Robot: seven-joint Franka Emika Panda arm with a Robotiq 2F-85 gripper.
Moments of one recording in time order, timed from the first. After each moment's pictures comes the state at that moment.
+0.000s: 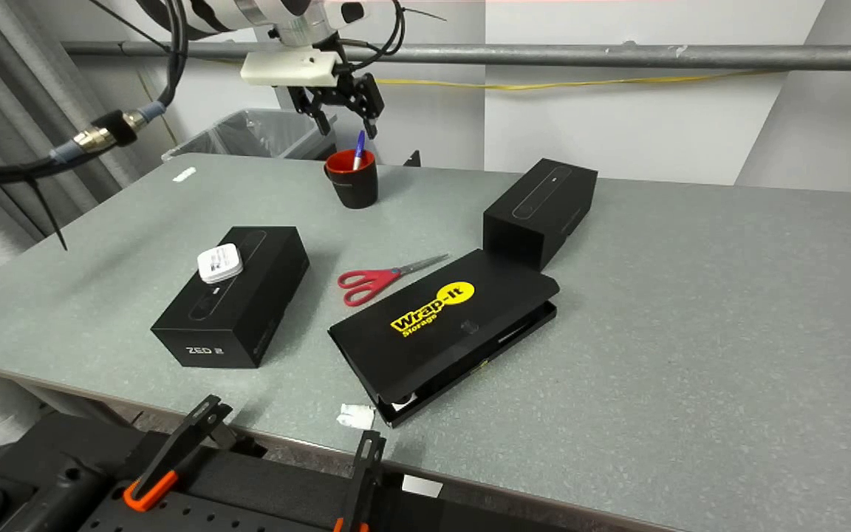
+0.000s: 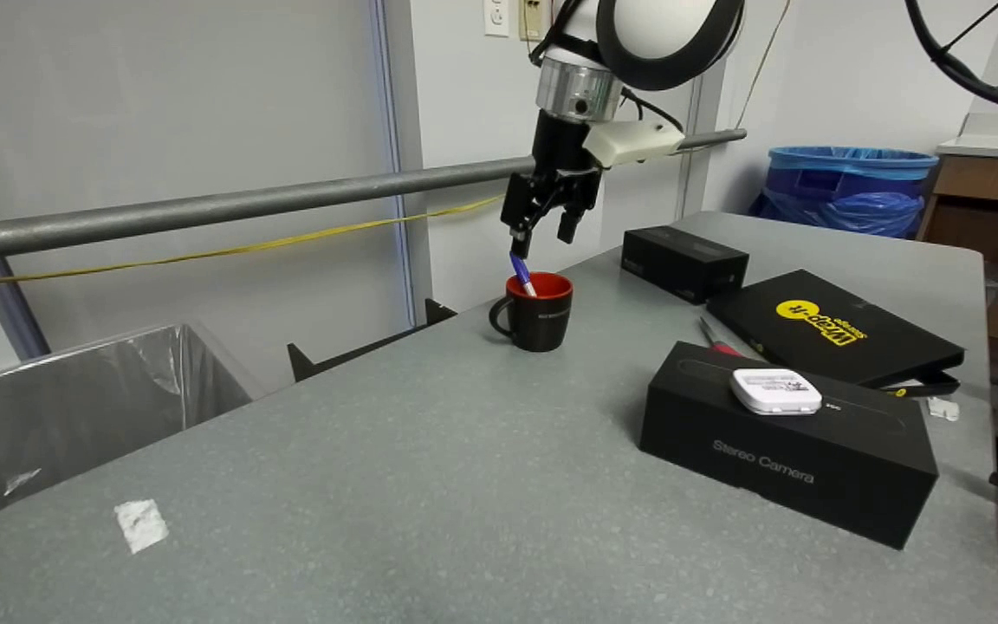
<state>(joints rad) 0.18 0.55 -0.04 -1.85 -0.09 2.65 0.29</state>
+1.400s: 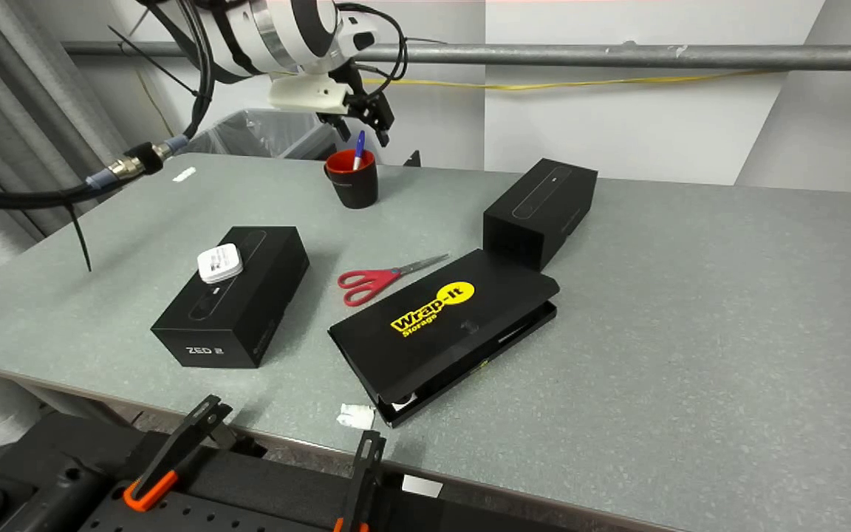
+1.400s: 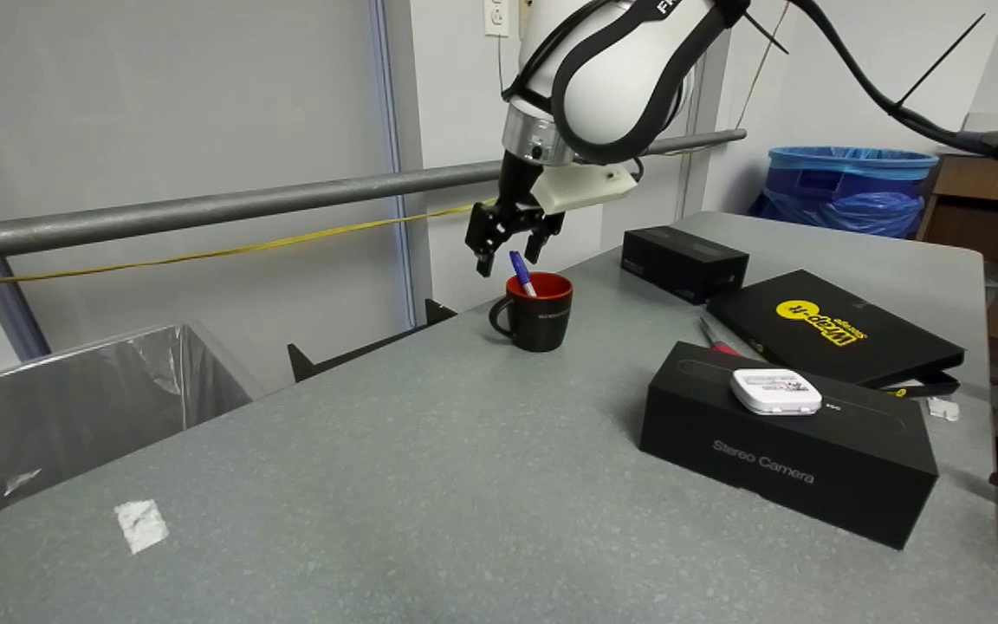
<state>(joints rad) 0.25 0.75 -0.13 -1.66 -0.09 2.75 0.42</state>
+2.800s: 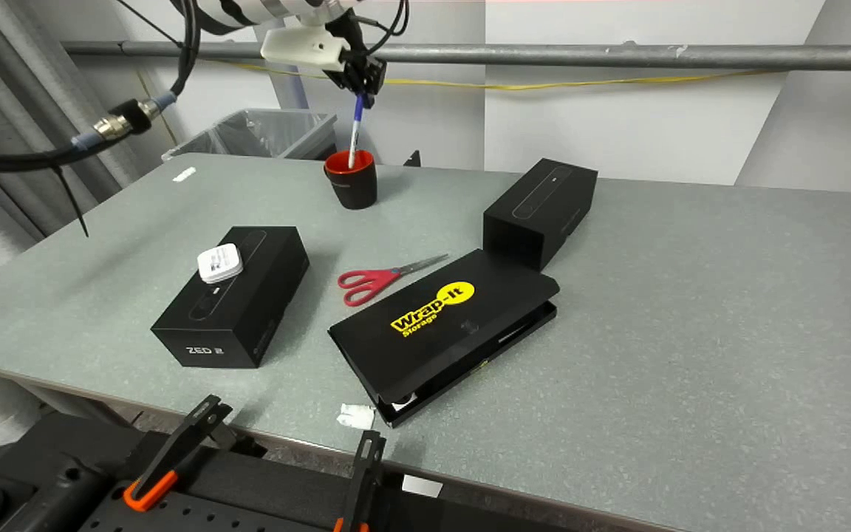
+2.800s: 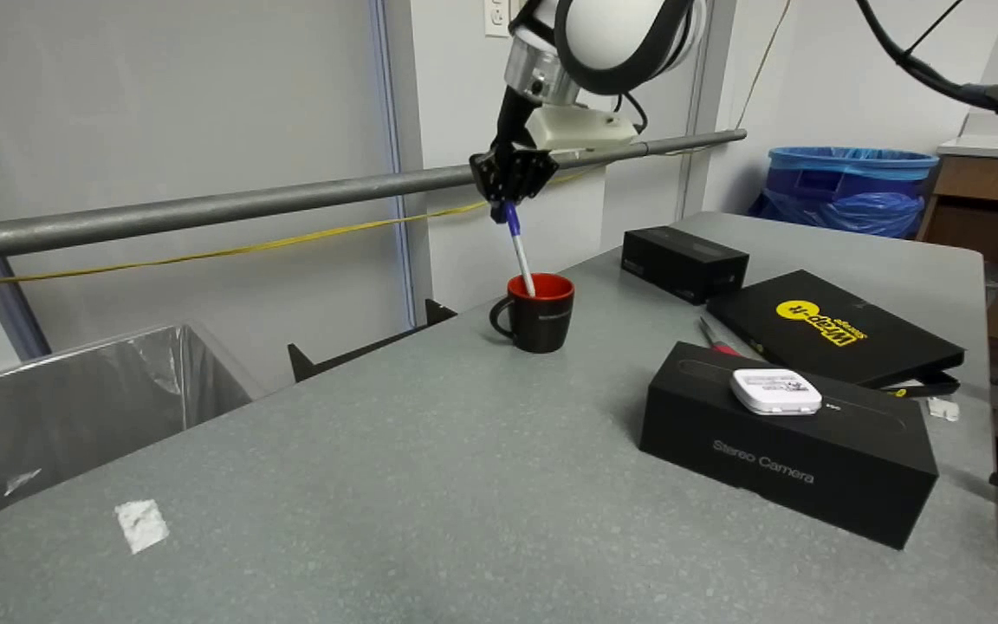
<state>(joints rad) 0.25 0.65 -0.15 -1.68 -0.07 2.75 0.44</state>
